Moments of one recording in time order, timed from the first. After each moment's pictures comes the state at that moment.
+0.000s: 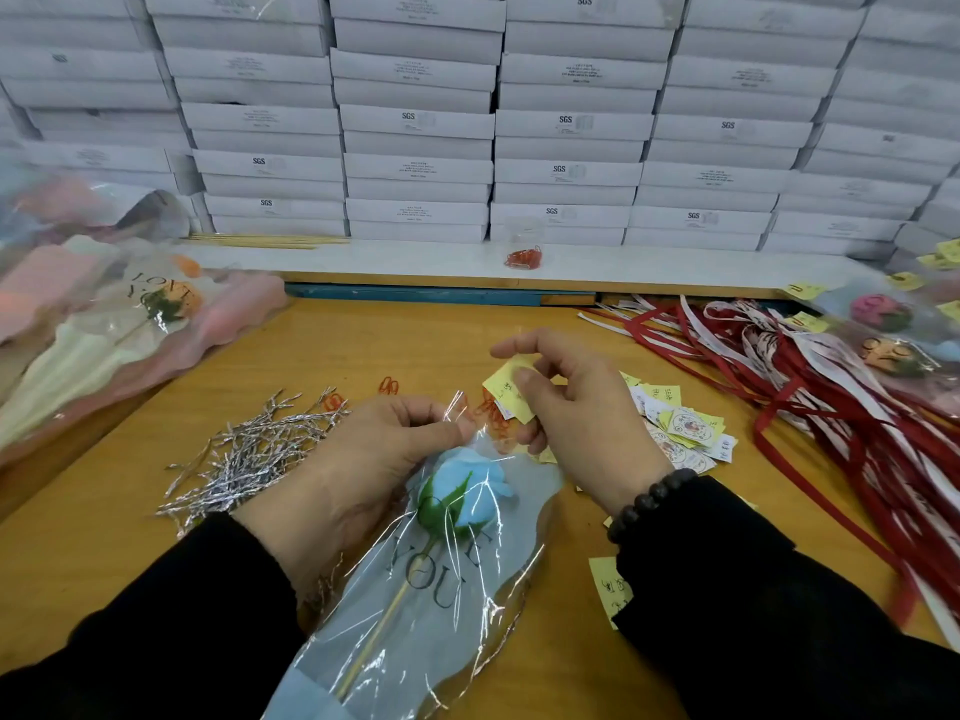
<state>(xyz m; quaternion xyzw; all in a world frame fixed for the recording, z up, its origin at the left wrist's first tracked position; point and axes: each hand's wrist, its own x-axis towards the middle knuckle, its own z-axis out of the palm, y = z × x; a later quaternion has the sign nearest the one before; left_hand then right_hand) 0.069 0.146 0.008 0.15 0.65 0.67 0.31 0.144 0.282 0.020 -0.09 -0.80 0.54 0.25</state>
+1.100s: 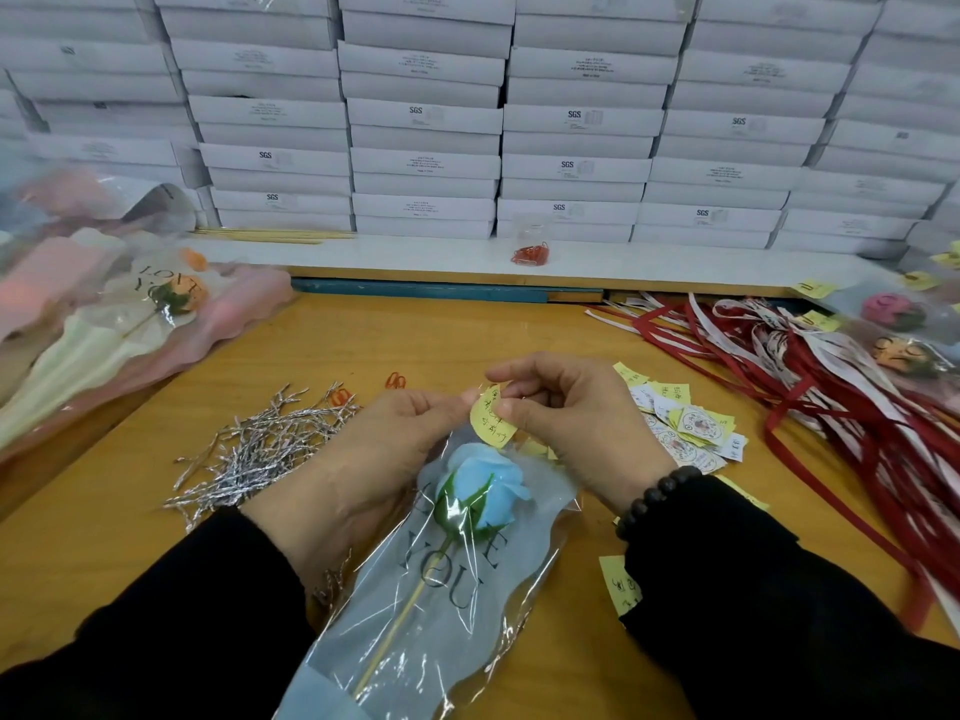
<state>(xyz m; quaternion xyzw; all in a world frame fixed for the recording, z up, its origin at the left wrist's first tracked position) 0.070 0.145 0.009 0.19 0.65 0.67 0.32 0.137 0.286 0.011 -0.05 -0.78 0.59 0.21</state>
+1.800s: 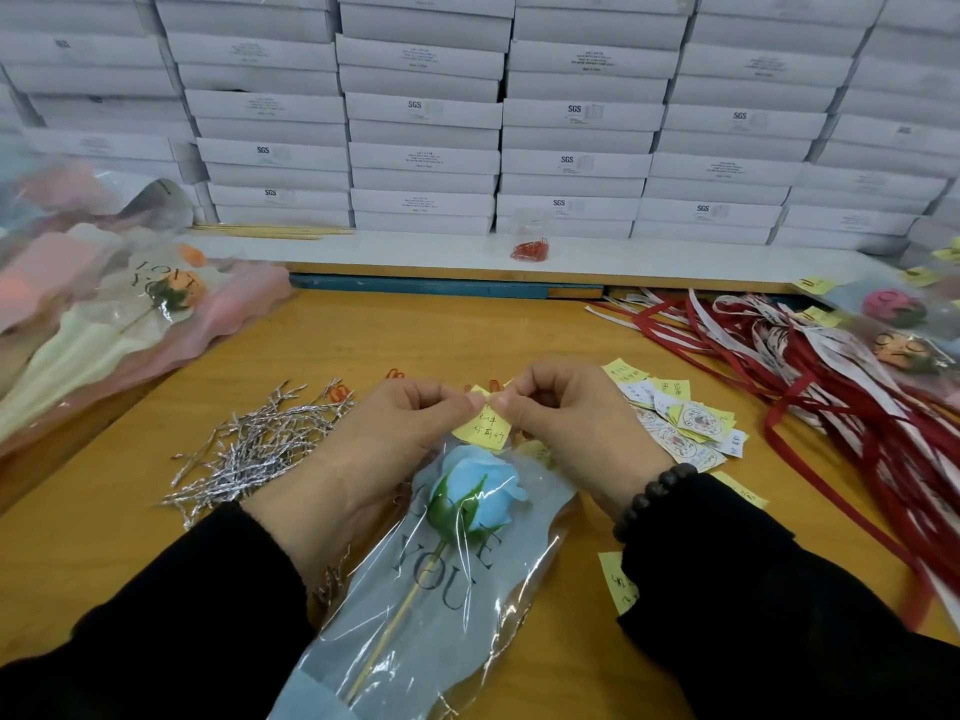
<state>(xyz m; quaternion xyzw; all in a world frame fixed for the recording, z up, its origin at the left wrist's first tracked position) 0.067 0.147 0.007 0.20 0.68 0.65 0.27 0.136 0.286 0.005 -0.09 -0.78 0.59 0.18</state>
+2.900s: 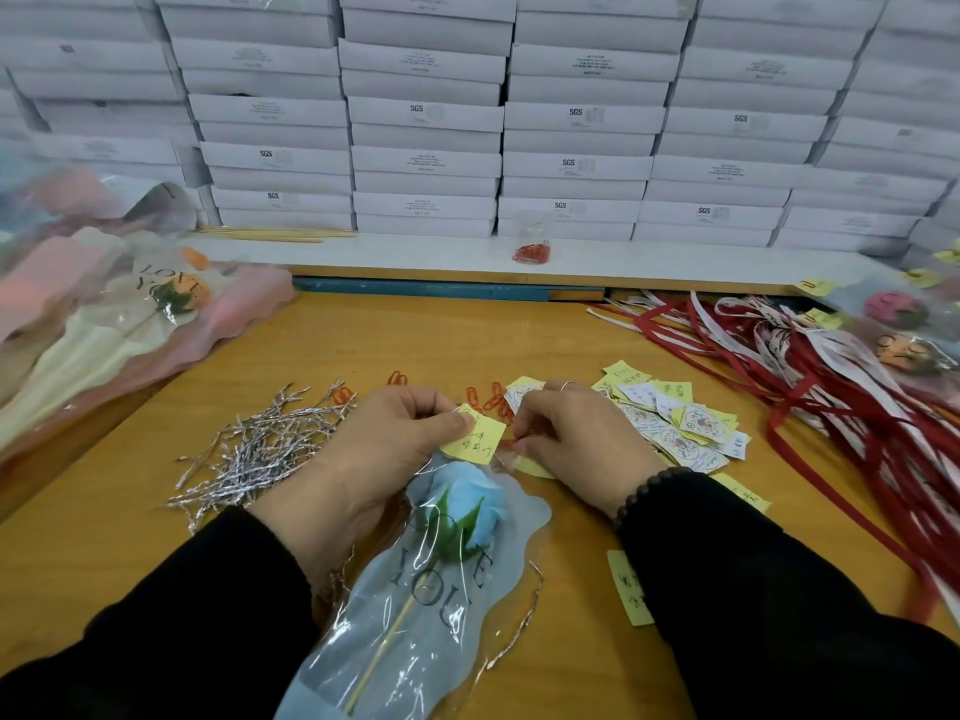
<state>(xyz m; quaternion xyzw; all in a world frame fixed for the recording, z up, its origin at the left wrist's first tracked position) 0.063 0.149 0.002 0.17 0.70 0.66 0.24 0.126 0.307 -0.013 -0.08 -0.97 0.18 0.15</state>
